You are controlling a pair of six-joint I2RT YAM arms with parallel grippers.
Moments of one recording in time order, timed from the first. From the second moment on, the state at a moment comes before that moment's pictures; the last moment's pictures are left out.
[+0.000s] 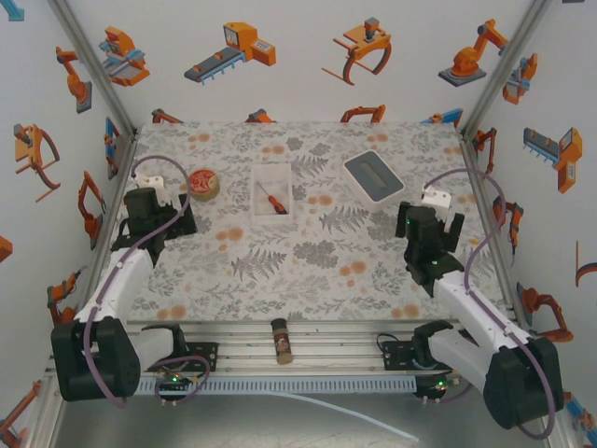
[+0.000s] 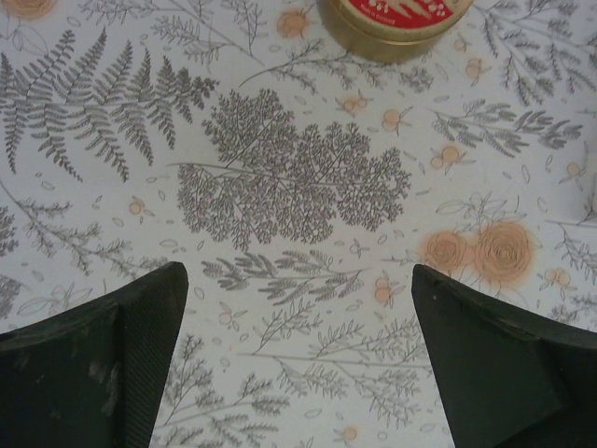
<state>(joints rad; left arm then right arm) 0.01 1.13 0.66 -0.16 -0.05 -0.10 0.28 0.96 0.47 0.00 0.67 0.12</state>
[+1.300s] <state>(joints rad) 0.02 1.55 0.39 0.81 0.10 -0.05 -0.04 1.55 0.37 0.82 0.09 0.04</state>
